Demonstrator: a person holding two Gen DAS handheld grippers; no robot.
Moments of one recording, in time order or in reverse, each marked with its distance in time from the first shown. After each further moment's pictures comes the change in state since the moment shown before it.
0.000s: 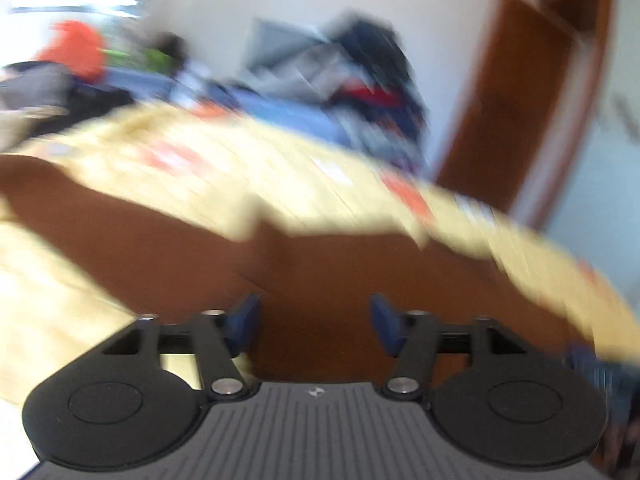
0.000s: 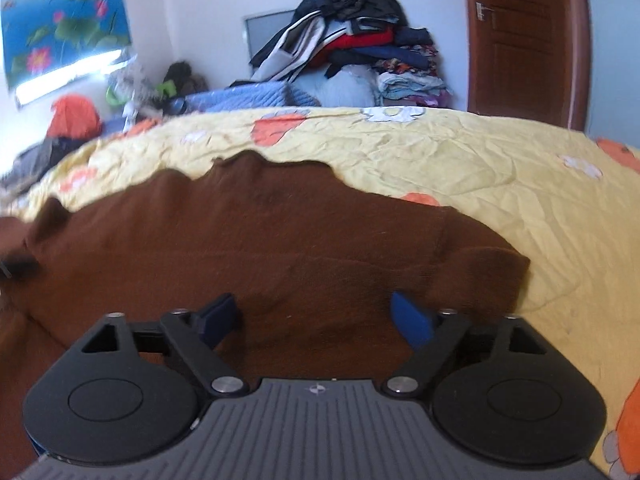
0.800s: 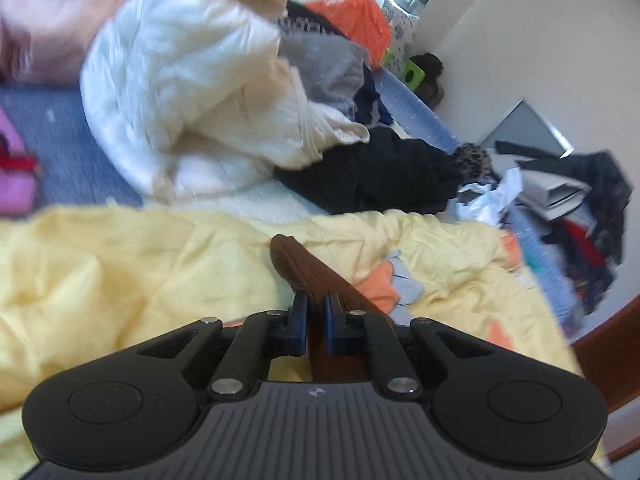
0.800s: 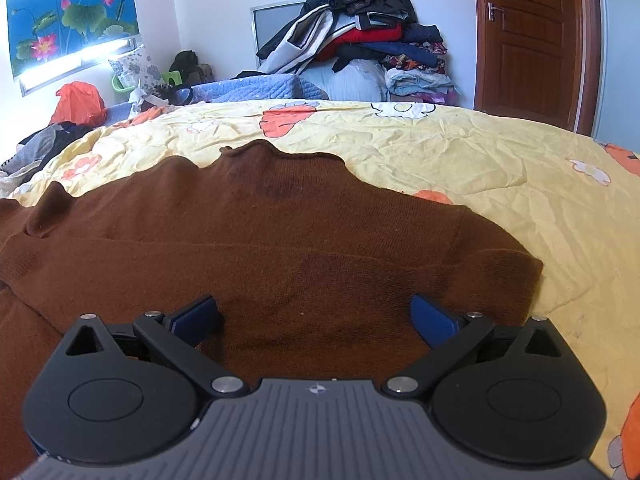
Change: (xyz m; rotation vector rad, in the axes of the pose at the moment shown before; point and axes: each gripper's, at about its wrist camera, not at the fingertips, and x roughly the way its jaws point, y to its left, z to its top) left arm 0.061 0.266 0.122 -0.531 -0.009 0.459; right arm 0.002 0.003 -0.001 -0.007 0.011 0.011
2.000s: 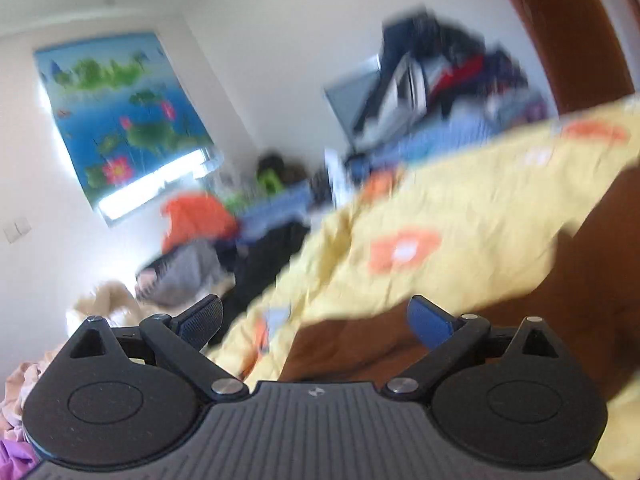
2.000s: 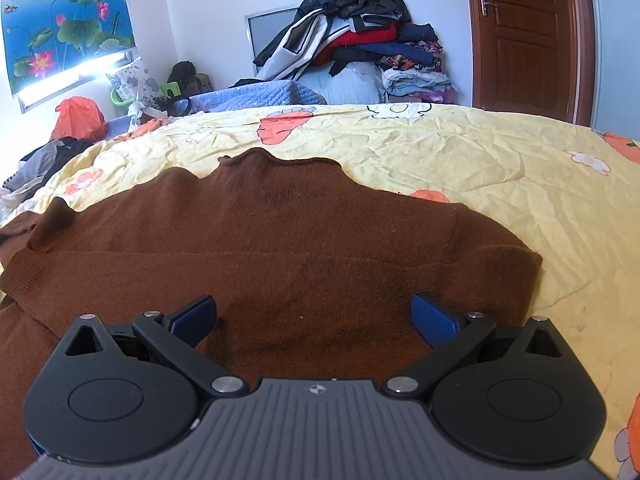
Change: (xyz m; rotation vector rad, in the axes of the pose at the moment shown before) left arm -0.093 -0.105 -0.142 1.098 -0.345 0.050; right arm -0.005 -0.006 -0.001 0.047 -0.014 0.016
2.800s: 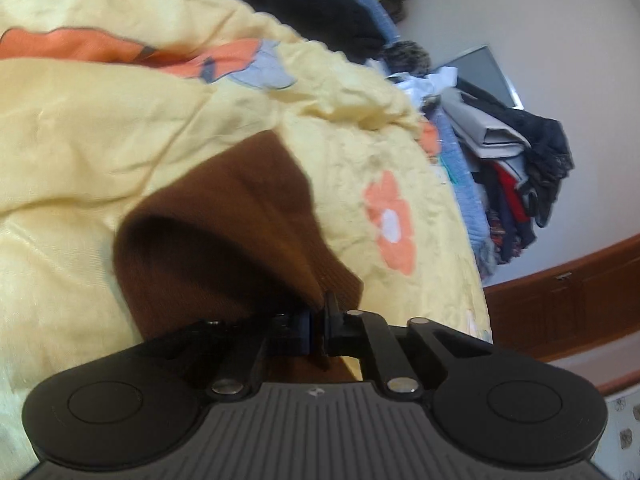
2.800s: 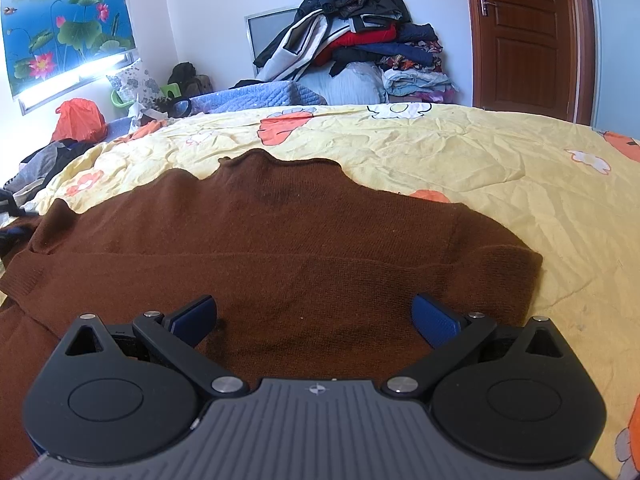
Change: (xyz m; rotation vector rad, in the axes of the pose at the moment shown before) left arm 0.124 0.054 -0.052 -1.337 0.497 -0.478; right arm 0.000 0.003 0.000 -0.003 0.002 -0.003
